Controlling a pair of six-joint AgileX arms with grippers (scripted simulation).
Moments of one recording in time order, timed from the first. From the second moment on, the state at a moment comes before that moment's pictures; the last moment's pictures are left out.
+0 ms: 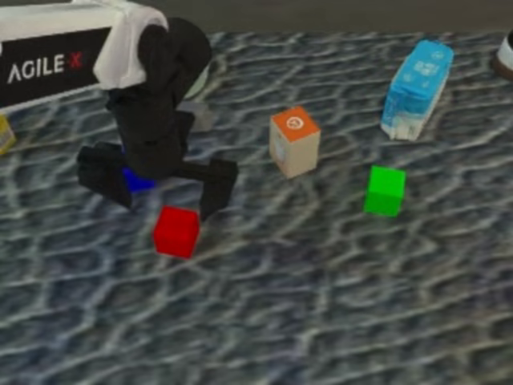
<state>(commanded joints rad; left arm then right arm) -0.45 2.07 1.53 -1.04 0.00 -0.21 0.00 0.00 0.00 0.00 0.00 0.00</state>
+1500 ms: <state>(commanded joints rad) -0.45 2.17 1.40 -0.81 0.00 -0.21 0.00 0.00 0.00 0.00 0.00 0.00</state>
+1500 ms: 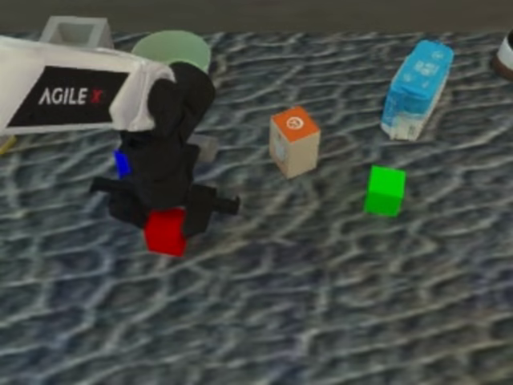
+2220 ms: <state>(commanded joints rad) -0.44 2.09 1.48 -0.93 -0.01 -0.21 0.00 0.00 0.00 0.00 0.00 0.00</state>
